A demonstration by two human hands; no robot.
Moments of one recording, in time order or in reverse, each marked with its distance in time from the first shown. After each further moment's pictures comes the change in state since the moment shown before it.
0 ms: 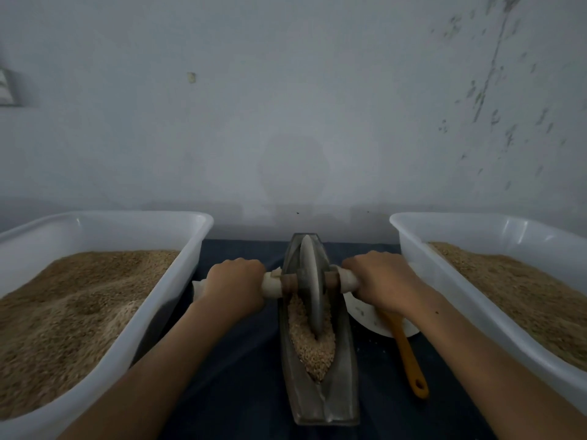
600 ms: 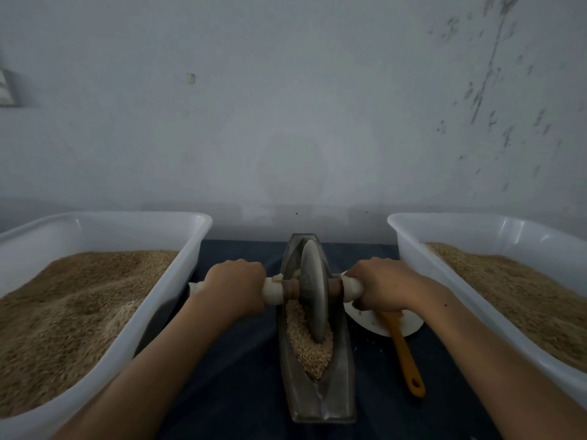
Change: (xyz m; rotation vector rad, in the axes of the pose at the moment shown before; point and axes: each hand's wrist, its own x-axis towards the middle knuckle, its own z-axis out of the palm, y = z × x) left_hand -0.005 0.004 -0.010 0.054 -0.095 0.029; right_hand -0.002 0.006 -0.007 0.105 -0.275 -0.005
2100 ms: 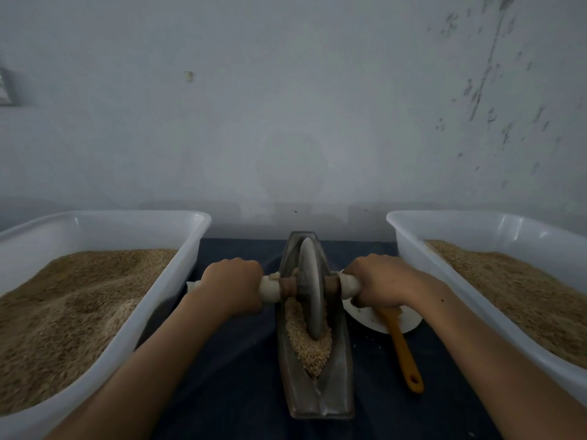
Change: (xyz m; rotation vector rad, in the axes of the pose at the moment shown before) left_hand 0.003 -0.005 0.001 -0.039 -0.031 0.017; right_hand -0.002 -0.004 -0.004 -0.022 0.008 -0.010
